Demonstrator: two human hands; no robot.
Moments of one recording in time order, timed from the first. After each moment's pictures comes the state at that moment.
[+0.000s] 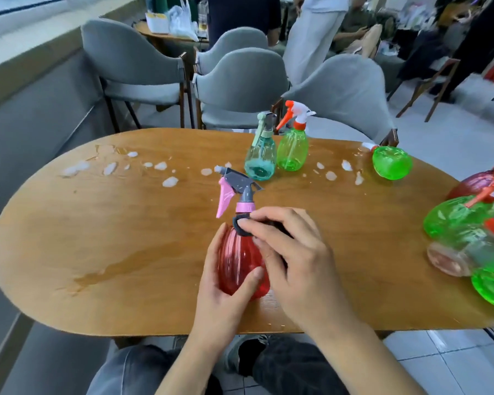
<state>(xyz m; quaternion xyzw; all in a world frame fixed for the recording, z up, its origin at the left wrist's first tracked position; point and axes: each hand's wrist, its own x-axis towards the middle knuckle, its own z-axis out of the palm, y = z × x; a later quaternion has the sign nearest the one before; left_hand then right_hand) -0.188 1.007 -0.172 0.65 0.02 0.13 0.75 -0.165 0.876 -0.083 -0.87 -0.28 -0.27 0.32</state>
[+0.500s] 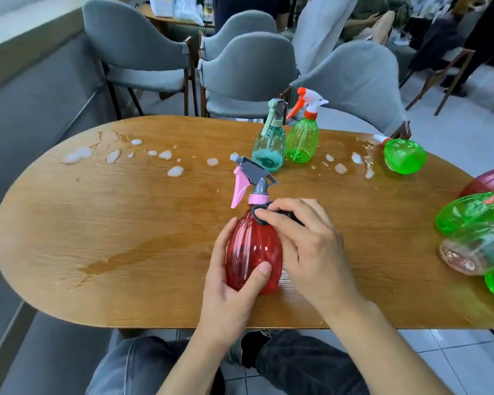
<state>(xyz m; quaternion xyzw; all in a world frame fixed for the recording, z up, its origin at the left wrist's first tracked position) -0.191 1.010 -0.168 0.63 0.00 0.13 0.76 -0.139 0.866 -0.102 -0.90 -0.27 -0.25 0.24</state>
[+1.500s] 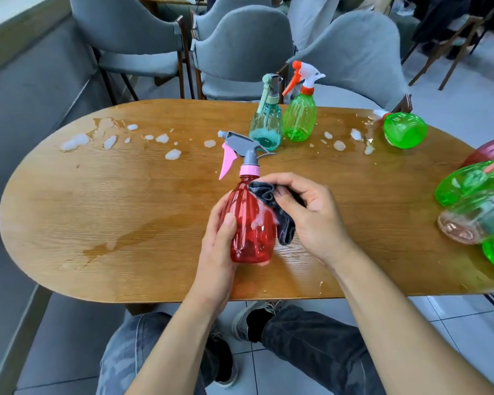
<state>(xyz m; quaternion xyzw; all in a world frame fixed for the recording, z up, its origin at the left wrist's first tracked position) -0.173 1.021 -0.166 0.52 0.04 0.02 0.85 -0.125 0.867 -0.099 -0.72 -0.19 0.00 0.66</state>
